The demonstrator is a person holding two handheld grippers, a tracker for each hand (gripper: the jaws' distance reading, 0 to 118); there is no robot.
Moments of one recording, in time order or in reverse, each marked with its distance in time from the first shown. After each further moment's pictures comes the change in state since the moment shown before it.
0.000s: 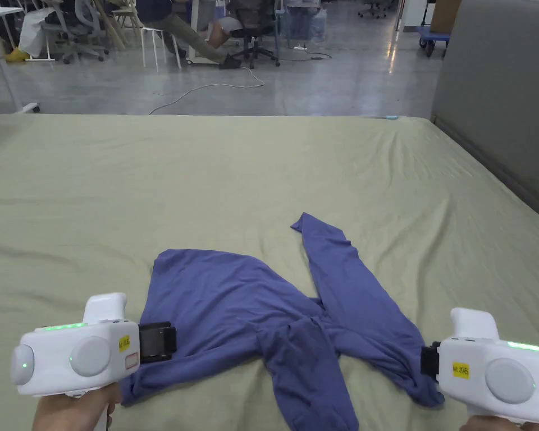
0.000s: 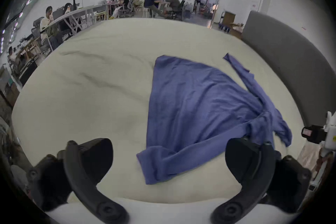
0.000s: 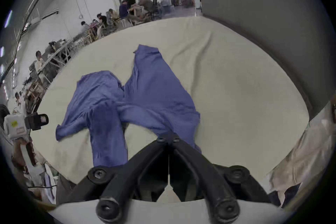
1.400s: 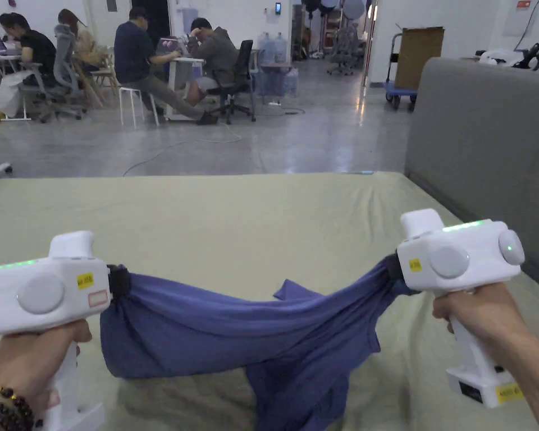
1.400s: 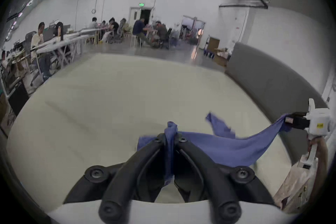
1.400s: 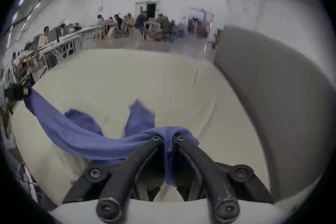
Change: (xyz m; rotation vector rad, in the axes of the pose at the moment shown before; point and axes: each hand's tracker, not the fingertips) left arm 0.027 0.216 0.048 0.305 -0.164 -0.021; right arm -0.042 0.264 -0.004 0.253 -0.087 0.342
